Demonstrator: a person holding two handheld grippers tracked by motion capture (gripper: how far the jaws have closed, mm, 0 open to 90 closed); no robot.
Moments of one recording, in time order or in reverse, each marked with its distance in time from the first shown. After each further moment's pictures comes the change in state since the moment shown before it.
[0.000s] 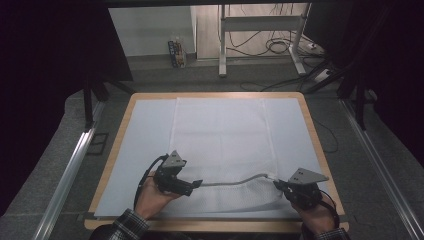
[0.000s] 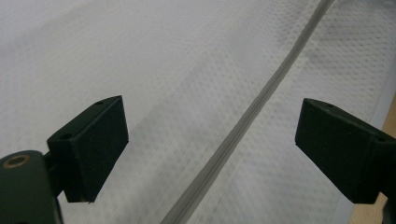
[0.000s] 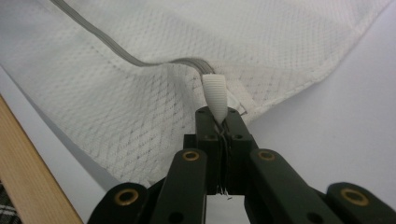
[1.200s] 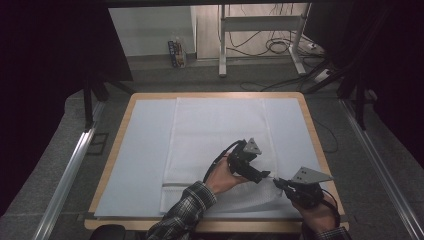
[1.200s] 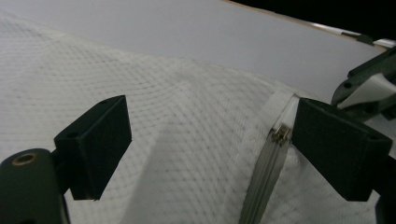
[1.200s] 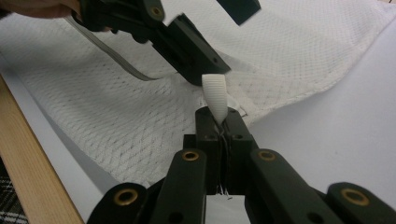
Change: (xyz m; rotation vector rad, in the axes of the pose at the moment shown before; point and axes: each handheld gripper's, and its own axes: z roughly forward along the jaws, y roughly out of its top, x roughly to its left) left arm -0.071 0.117 0.143 -0.024 -0.201 0.175; right arm -0.003 0.001 -0.004 -0.060 0.035 0.005
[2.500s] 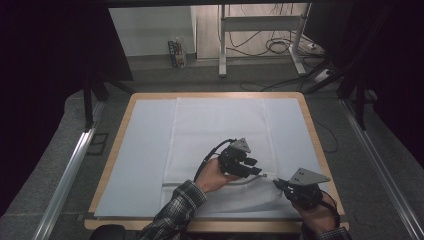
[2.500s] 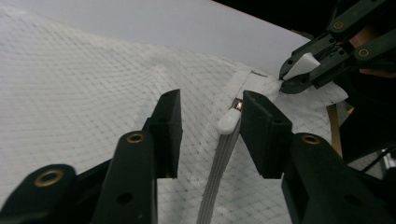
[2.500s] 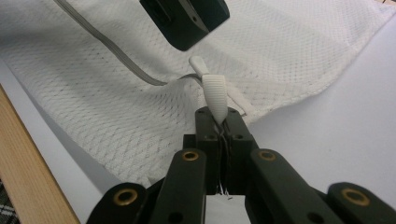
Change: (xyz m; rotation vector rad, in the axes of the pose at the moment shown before) left arm 0.016 -0.012 -0.024 0.025 -0.185 -0.031; right arm 0.004 0.001 0.001 0.035 -0.029 -0.044
